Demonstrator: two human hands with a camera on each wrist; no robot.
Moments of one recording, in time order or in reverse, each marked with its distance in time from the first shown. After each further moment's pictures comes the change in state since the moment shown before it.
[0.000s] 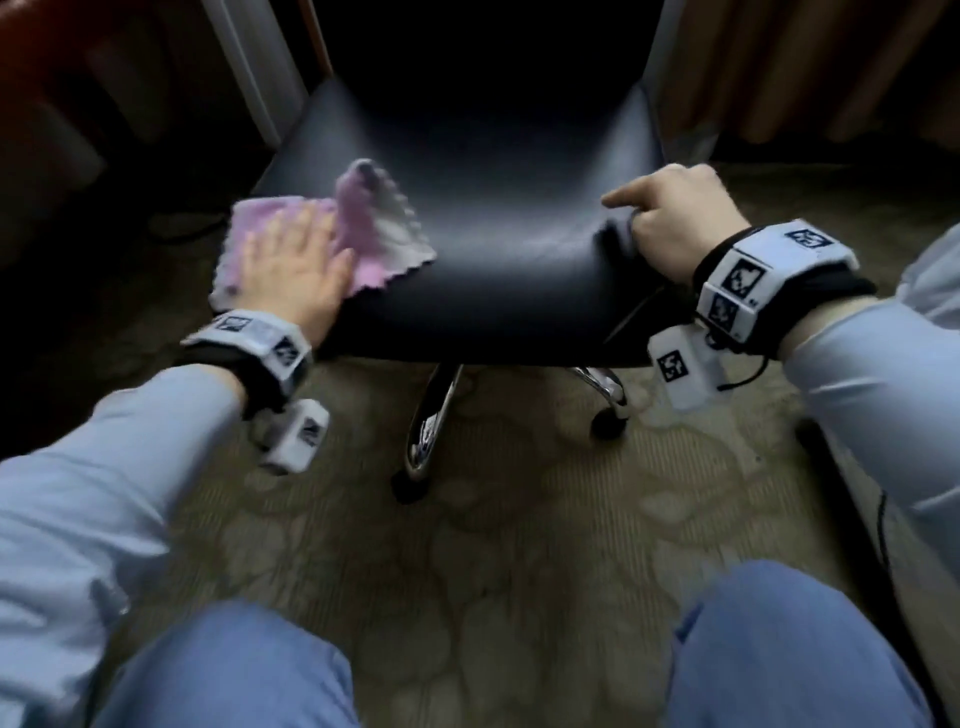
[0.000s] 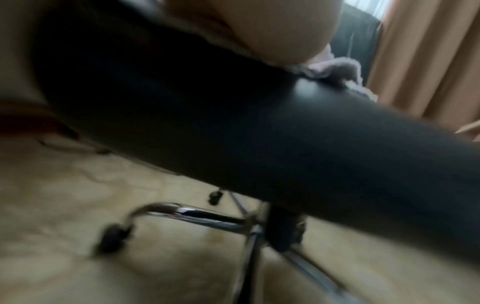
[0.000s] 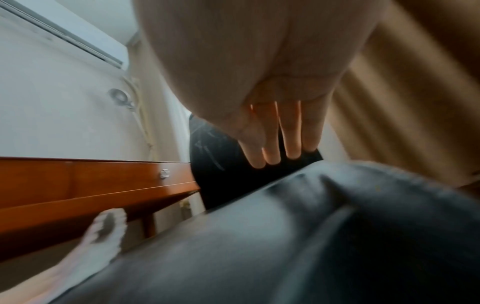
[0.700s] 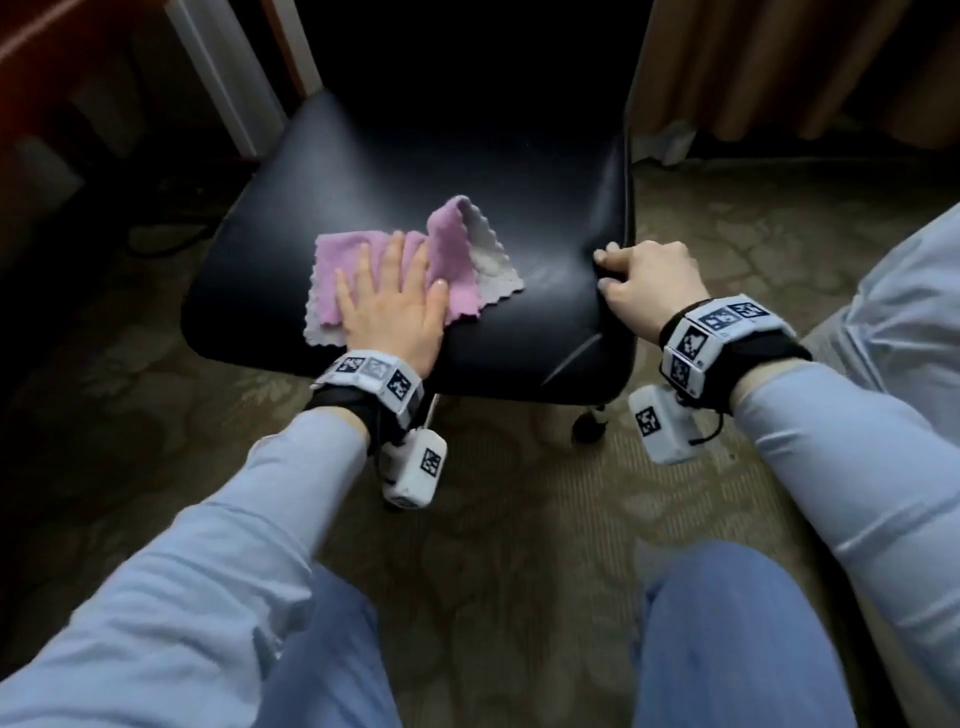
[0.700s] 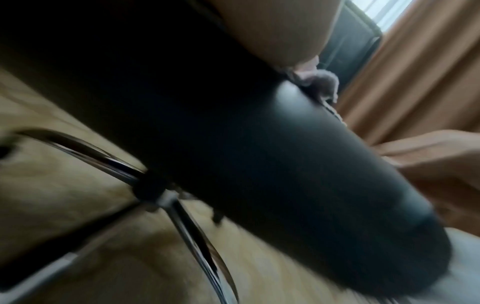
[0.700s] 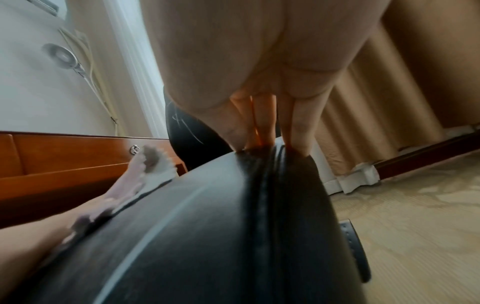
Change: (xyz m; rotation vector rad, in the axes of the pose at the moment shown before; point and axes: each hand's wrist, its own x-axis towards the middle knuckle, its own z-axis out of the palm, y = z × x) left_hand -0.004 0.126 0.006 -0.116 -0.076 -0.047; right_hand -0.009 0.030 0.023 -0.005 -0.091 0.169
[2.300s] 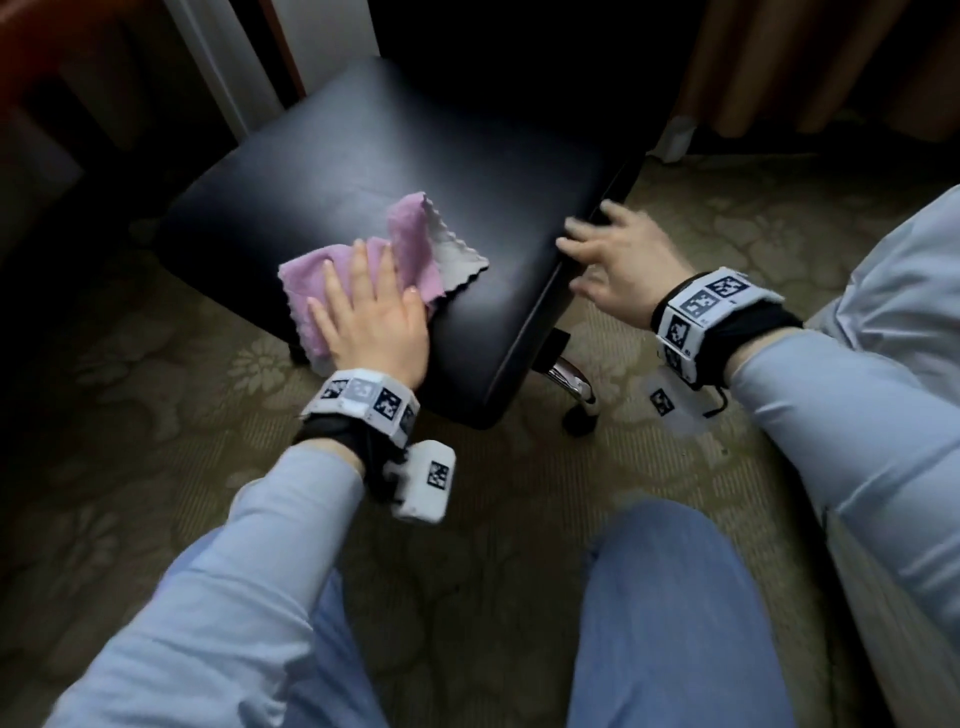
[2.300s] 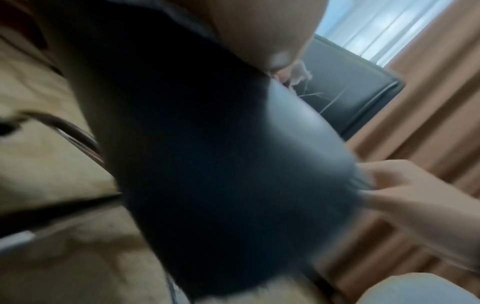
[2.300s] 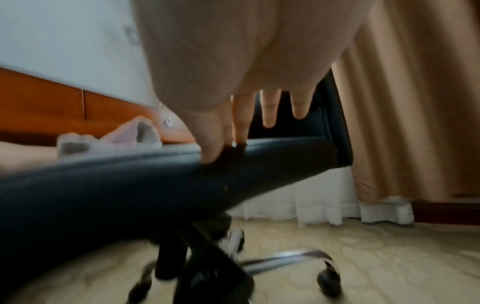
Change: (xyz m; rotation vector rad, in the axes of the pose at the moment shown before) left_hand -0.036 0.018 0.009 -0.120 0.130 -0.212; right_hand 0.003 0.014 0.000 -0.133 -0.013 -0.401
